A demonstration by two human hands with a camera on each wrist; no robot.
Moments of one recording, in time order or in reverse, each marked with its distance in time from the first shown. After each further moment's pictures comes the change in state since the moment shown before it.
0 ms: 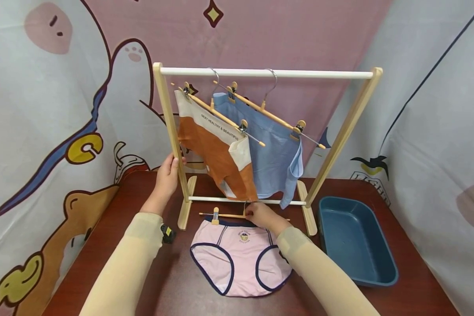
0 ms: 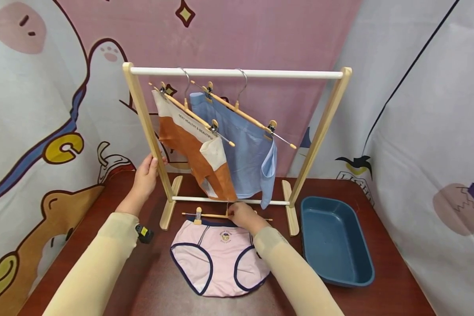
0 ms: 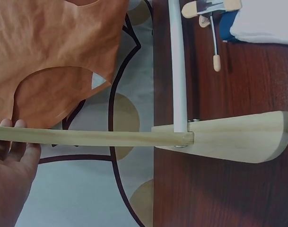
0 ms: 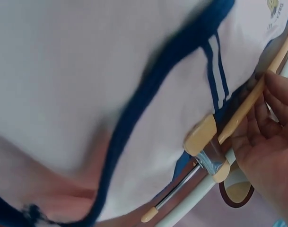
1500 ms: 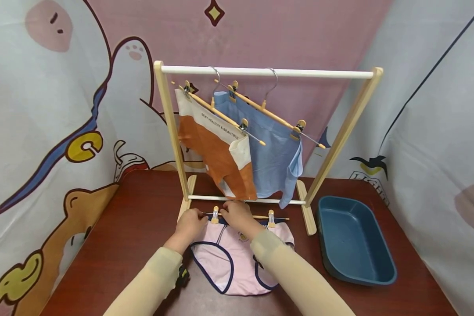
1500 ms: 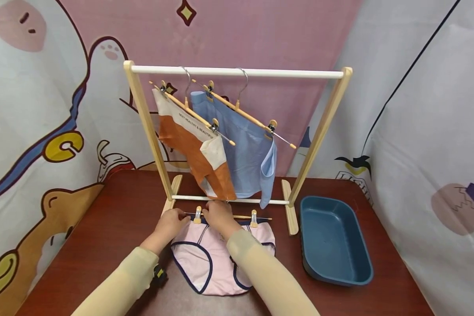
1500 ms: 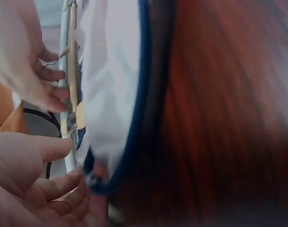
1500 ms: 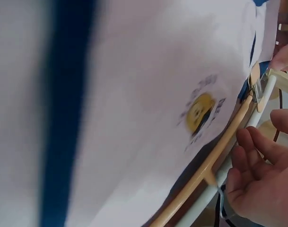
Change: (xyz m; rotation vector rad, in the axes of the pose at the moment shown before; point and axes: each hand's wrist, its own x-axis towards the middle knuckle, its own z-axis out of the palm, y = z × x) left_hand -0.109 -0.034 0.073 0.631 -0.257 -0.362; right_hand 0.029 -0.070 0.030 -0.013 0.109 0.199
